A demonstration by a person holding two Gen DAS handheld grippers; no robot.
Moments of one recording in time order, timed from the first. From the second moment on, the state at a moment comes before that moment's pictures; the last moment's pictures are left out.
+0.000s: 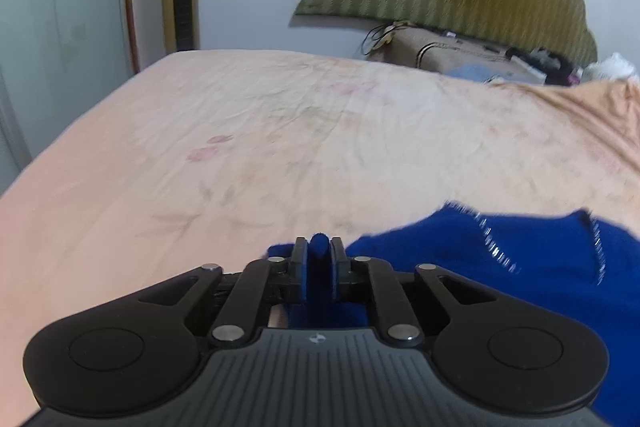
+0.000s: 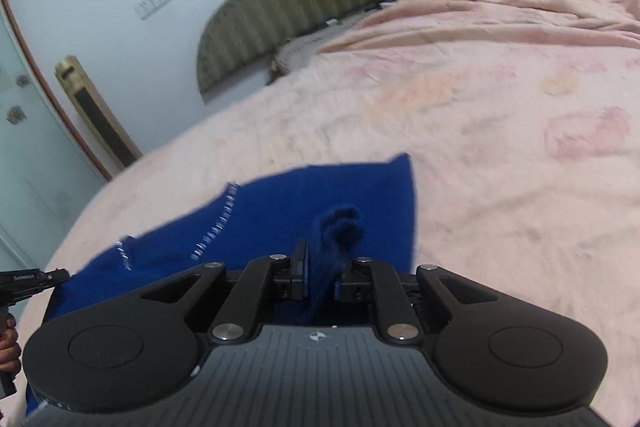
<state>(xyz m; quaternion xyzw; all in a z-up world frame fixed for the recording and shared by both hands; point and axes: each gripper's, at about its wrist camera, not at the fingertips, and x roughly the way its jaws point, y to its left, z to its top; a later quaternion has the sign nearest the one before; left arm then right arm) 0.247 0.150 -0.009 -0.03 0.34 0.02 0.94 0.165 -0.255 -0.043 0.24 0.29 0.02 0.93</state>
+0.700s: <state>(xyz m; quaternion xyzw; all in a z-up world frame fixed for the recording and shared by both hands) 0.168 0.107 -0.022 0.16 0.33 0.07 0.93 0.190 -0.271 -0.043 0.24 0.31 0.00 0.92</state>
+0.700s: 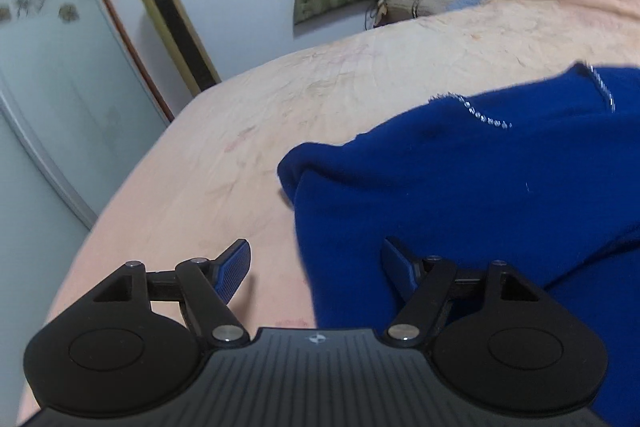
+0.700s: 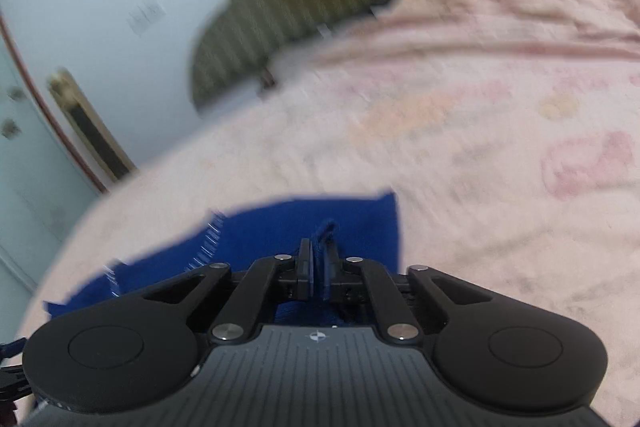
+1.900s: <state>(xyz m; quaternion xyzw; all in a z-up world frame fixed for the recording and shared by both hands) 0.083 0.089 -0.012 0.05 0.38 0.03 0.92 0.072 -0.156 -0.018 -0.01 0.33 0.05 0.94</state>
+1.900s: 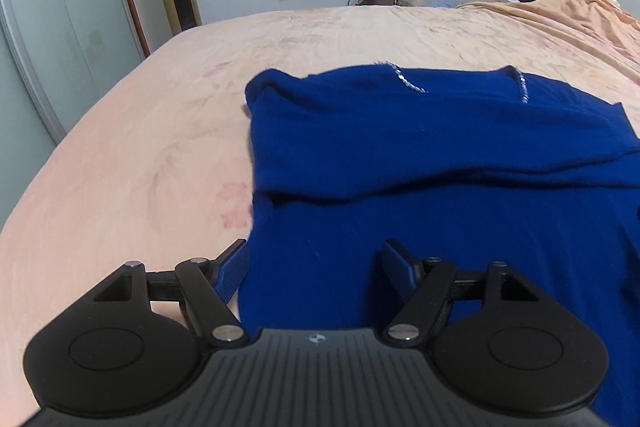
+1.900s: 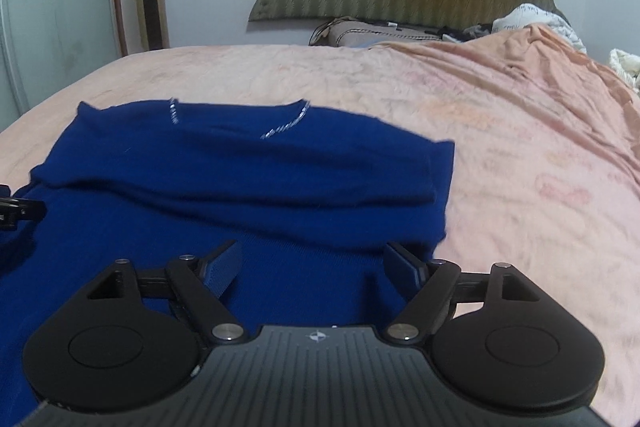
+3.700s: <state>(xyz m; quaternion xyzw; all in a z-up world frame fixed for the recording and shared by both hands) 0.050 0.145 -0.003 -0.09 0.37 -0.04 0.92 0.038 -0.202 -0.018 0.00 0.29 0.06 0.95</state>
